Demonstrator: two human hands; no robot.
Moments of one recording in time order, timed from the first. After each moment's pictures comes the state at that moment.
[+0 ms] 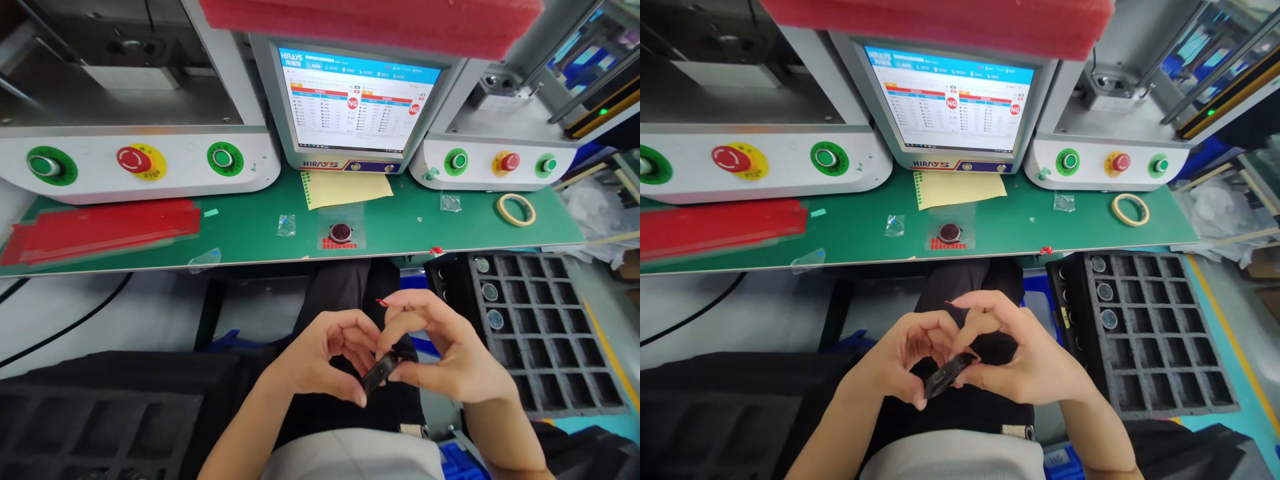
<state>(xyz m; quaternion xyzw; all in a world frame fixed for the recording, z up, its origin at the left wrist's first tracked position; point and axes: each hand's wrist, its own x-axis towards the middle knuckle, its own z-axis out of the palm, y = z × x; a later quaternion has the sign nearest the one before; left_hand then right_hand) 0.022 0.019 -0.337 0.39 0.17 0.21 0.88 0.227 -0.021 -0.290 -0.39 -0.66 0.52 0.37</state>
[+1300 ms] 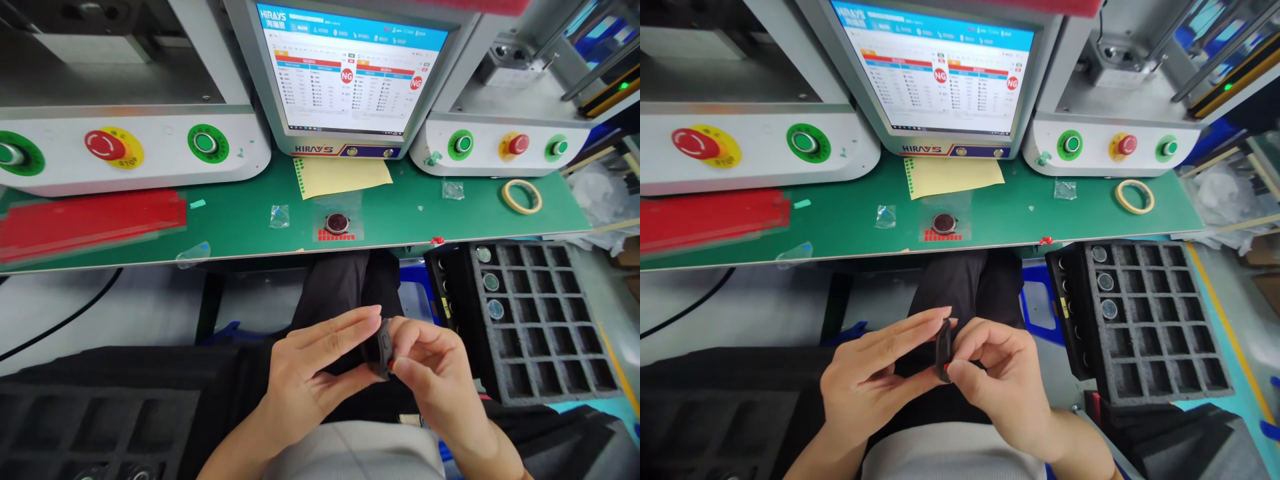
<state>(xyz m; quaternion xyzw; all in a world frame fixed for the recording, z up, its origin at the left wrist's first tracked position) 0.022 -0.010 -0.322 0.70 0.32 0.47 0.44 0.183 -0.054 -0.306 -0.45 -0.32 0.63 0.55</state>
